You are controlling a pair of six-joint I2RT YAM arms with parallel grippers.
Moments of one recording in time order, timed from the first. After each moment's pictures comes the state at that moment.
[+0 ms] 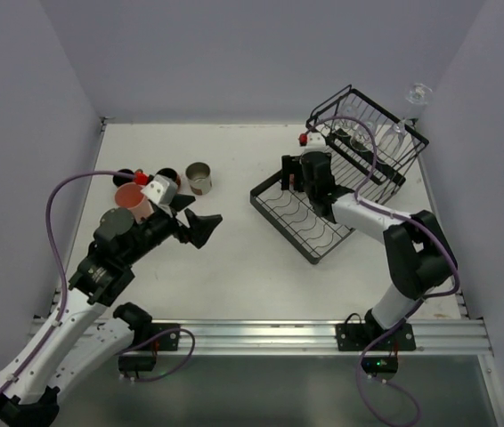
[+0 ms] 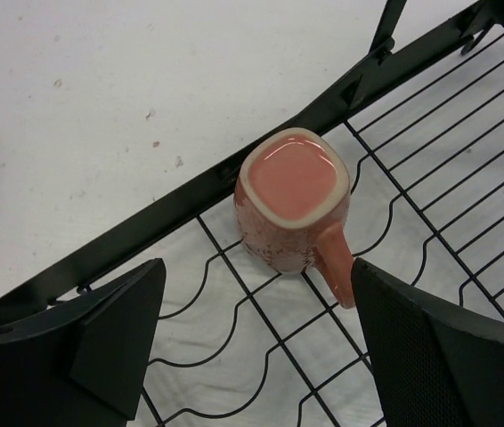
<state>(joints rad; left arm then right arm) -0.53 0.63 0.74 -0.18 0.23 -0.20 0.49 1.67 1.02 0.17 0.30 0.21</state>
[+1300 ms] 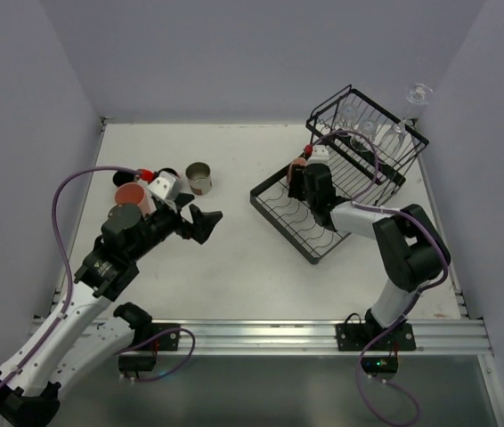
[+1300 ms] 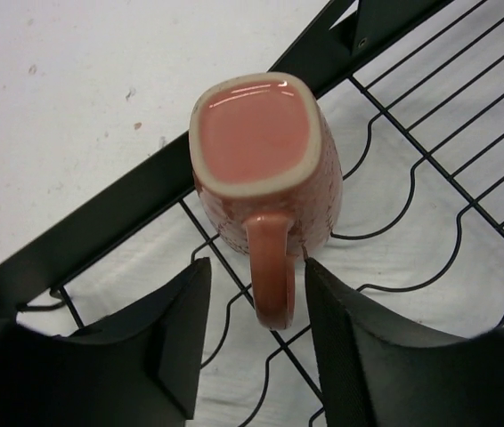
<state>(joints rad) -0.53 0.68 0.74 -0.18 0.17 -0.18 0.46 1.73 0.90 0.36 0.26 0.30</state>
